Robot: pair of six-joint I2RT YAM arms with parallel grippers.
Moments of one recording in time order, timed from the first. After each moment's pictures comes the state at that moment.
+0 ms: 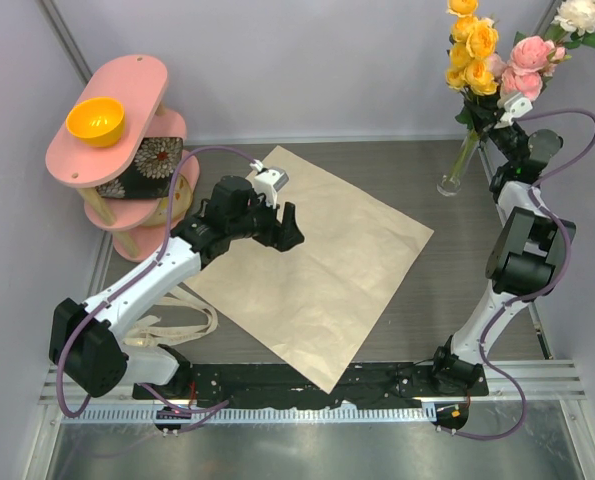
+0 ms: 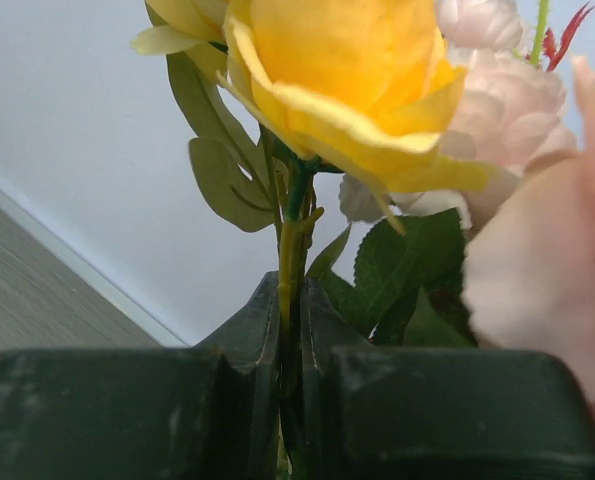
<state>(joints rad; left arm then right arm) -0.59 1.32 1.09 -0.32 0.31 -0.21 -0.39 1.93 1.40 1.06 -0.93 -0.10</state>
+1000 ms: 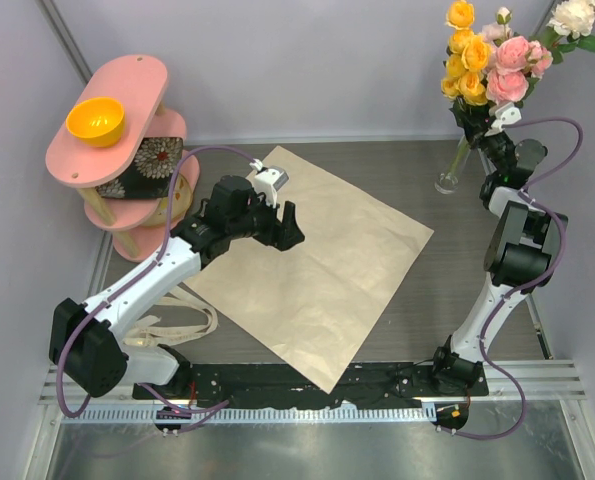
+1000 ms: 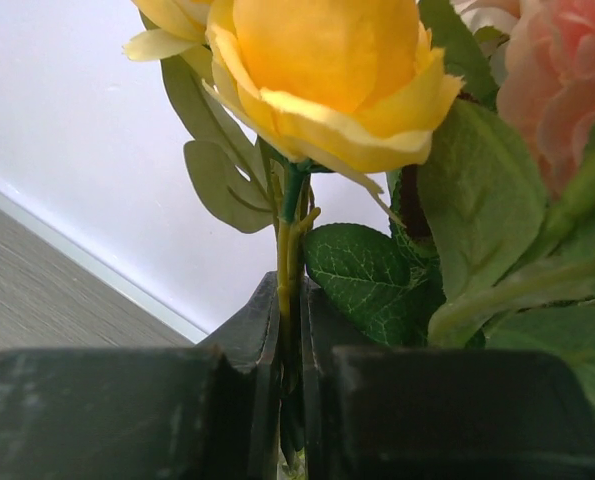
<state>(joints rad) -0.59 1.32 1.09 -0.30 0.32 -0.22 -0.36 2.02 1.36 1.13 -0.85 -0.08</state>
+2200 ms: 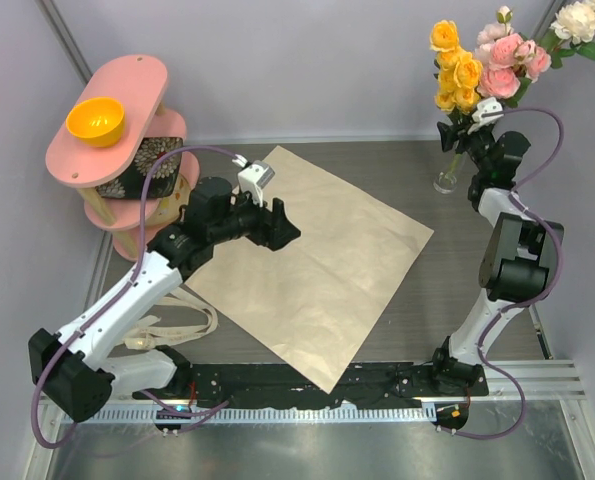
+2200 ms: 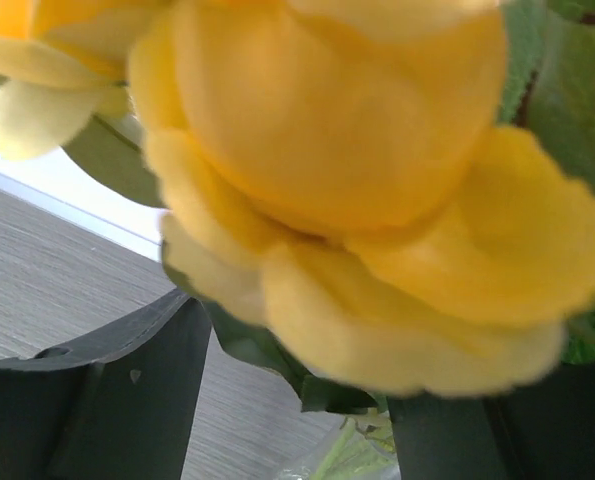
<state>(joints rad) -0.59 1.18 1.09 -0.30 0.34 -0.24 -0.27 1.87 1.26 0.82 -0.63 -0.18</state>
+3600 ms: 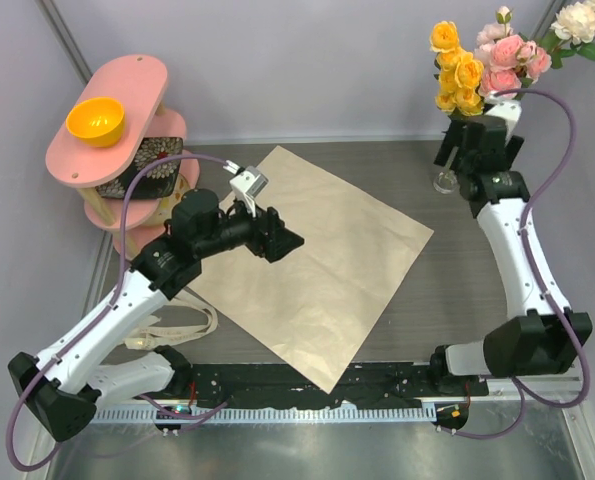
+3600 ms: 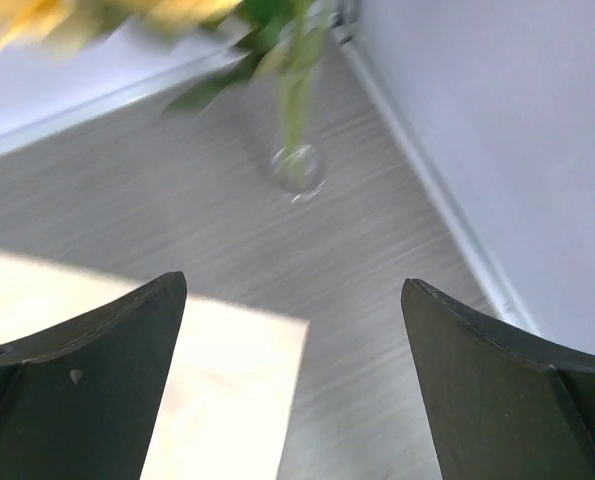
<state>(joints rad) -0.67 1.04 1.07 -0.28 0.37 -0.29 -0.02 1.40 1.45 -0.47 0.38 0.18</state>
